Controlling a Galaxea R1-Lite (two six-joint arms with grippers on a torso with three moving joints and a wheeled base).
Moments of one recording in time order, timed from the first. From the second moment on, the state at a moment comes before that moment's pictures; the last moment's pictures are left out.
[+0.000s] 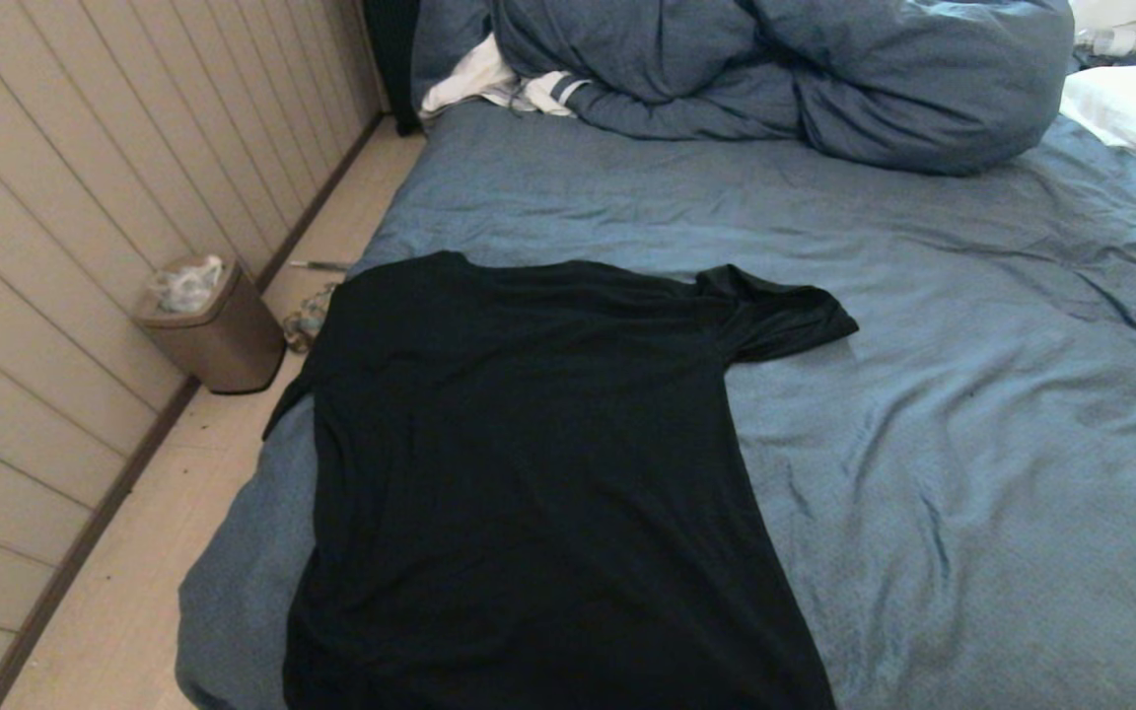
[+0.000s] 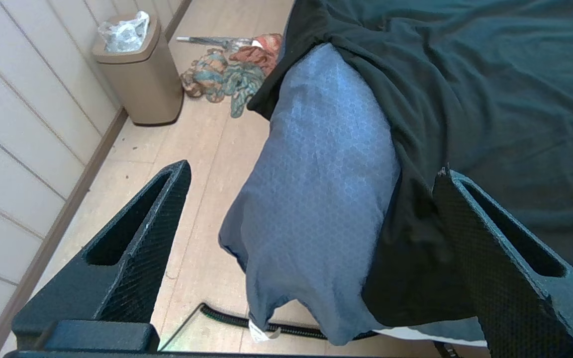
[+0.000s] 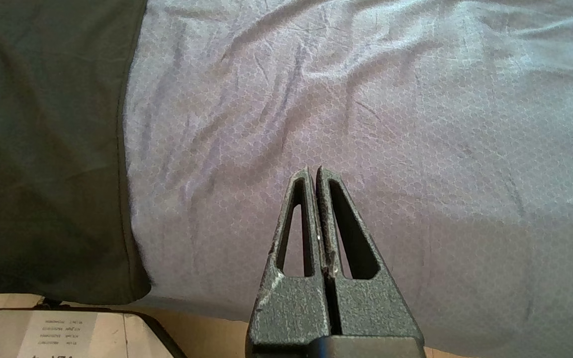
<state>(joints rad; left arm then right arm) 0.01 0.00 0.00 -0.09 -0.01 0.02 0.00 0.00 -0.01 0.05 0.01 -0.04</state>
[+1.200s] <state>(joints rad) 0.01 0.25 -0.31 -0.01 -0.12 0.03 0.02 0.26 -0.36 0.22 0.05 -0.03</state>
